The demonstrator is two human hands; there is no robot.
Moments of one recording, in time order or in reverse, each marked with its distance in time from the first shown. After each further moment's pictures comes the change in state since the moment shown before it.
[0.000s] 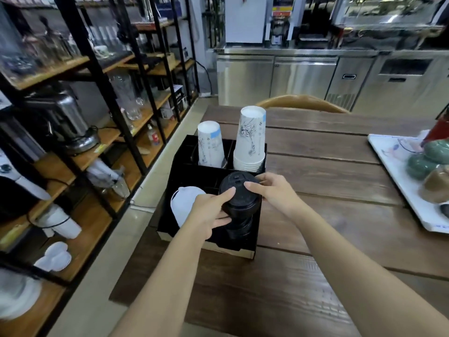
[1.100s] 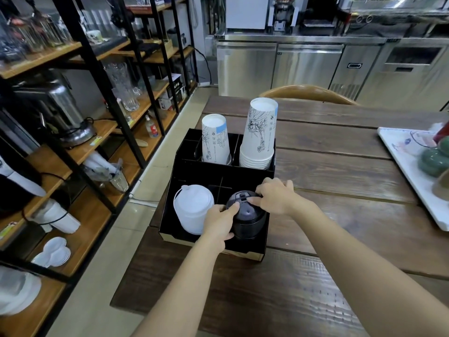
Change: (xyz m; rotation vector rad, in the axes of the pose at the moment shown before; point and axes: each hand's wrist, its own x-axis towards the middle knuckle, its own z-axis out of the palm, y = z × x) left_hand 0.036 -0.038 0.002 0.062 0.103 -0.056; right_hand 0.032 0.008 0.020 -1.161 -0.215 0.022
